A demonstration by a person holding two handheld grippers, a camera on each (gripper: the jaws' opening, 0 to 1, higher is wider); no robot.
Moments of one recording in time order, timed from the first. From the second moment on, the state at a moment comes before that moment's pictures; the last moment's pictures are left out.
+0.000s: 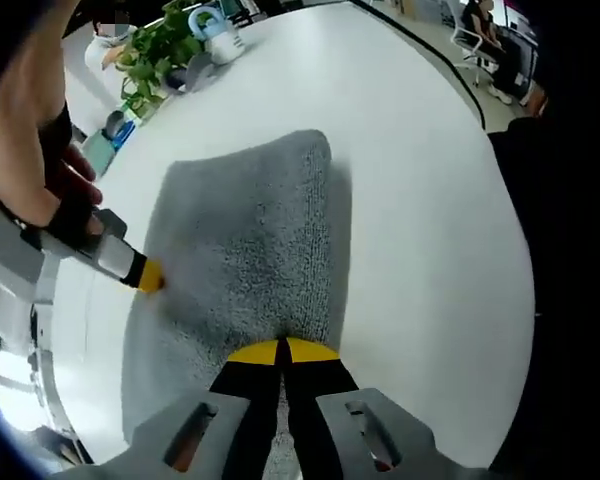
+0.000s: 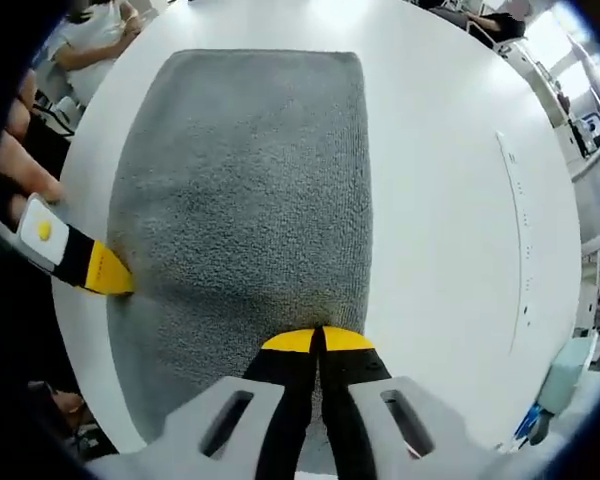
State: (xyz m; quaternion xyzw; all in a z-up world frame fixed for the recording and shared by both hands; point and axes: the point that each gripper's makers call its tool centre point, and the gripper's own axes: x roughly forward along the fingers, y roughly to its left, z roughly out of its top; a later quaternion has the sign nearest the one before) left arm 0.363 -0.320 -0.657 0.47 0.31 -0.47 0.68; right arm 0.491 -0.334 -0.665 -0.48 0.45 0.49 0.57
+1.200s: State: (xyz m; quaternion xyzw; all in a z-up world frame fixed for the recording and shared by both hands) left arm 0.376 -0.250 -0.656 0.13 0.42 -0.39 0.81; right arm 0.427 -0.369 -0.663 -0.25 0.54 0.45 0.67
